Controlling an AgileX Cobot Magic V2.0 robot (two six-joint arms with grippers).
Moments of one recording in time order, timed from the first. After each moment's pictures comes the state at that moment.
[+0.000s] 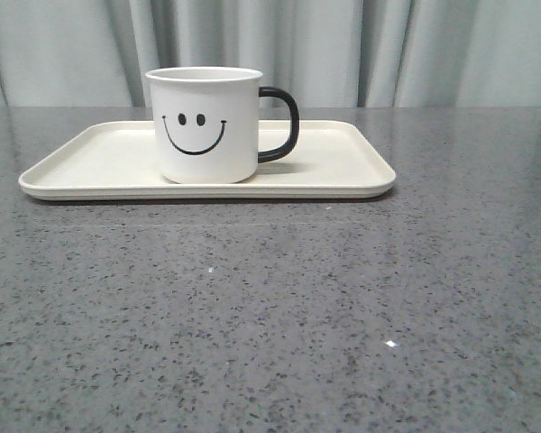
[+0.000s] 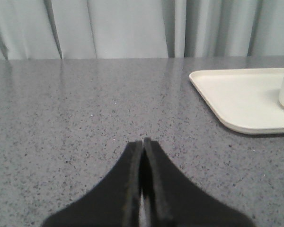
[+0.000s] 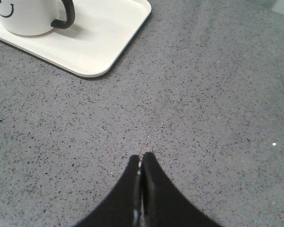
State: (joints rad) left arm -0.06 0.00 -0.02 0.11 0.19 -0.18; right arm 0.16 0.54 -0.66 0.27 0.77 -0.41
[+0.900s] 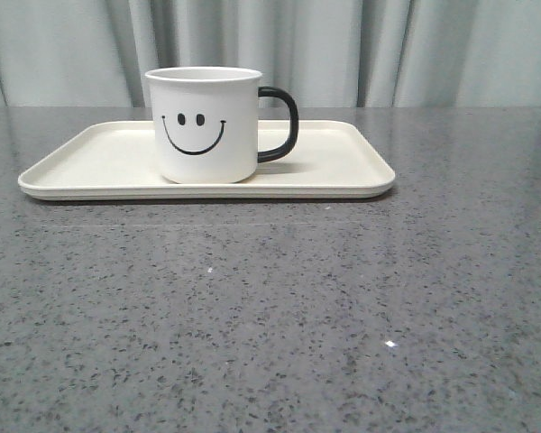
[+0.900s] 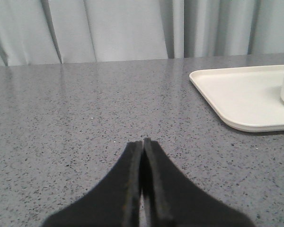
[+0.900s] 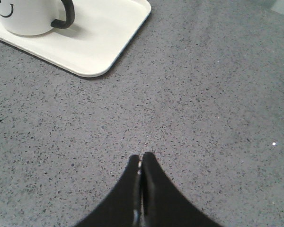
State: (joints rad) left arm -0.06 0.00 0.00 0.14 0.15 -0.18; right arm 0.16 0.54 -0.66 0.27 0.77 -0.41
